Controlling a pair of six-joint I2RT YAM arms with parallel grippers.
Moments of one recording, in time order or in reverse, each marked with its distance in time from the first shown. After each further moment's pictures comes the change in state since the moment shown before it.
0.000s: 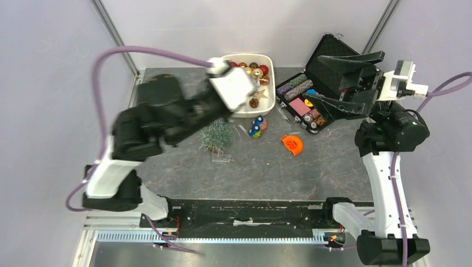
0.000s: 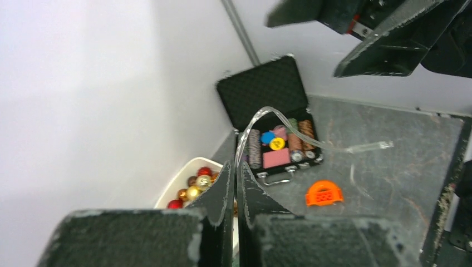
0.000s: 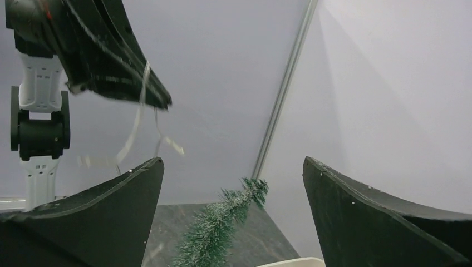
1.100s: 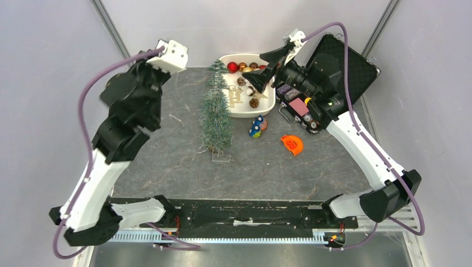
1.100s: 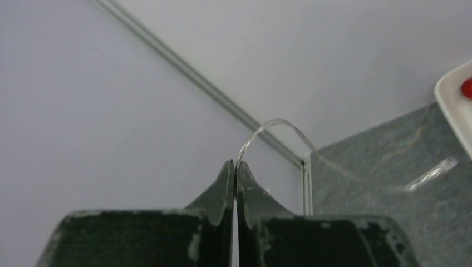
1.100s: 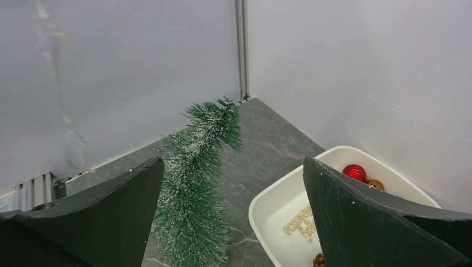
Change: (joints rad) left arm 0.506 -0.483 -0.663 0.468 -0.496 0.538; right arm 0.493 0.403 0.277 -0.823 0.473 -0.602
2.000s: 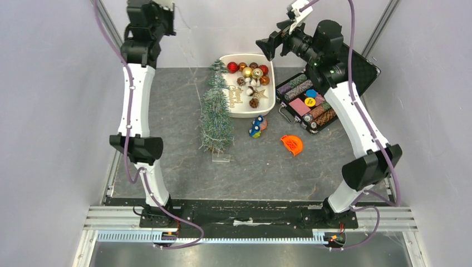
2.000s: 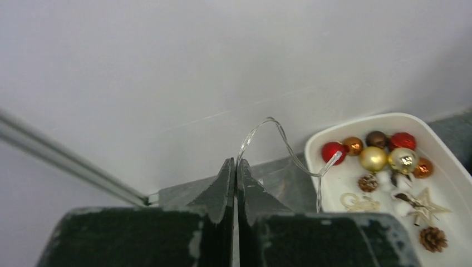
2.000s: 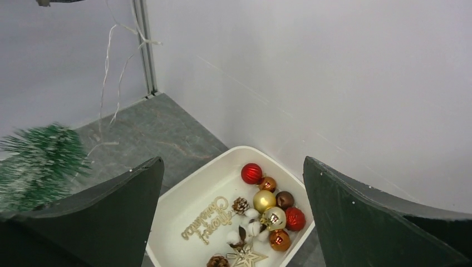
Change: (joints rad) left arm 0.729 0.903 0.816 -0.264 0.895 -0.743; right arm -0.126 0.266 0.403 -0.203 0.070 -0.230
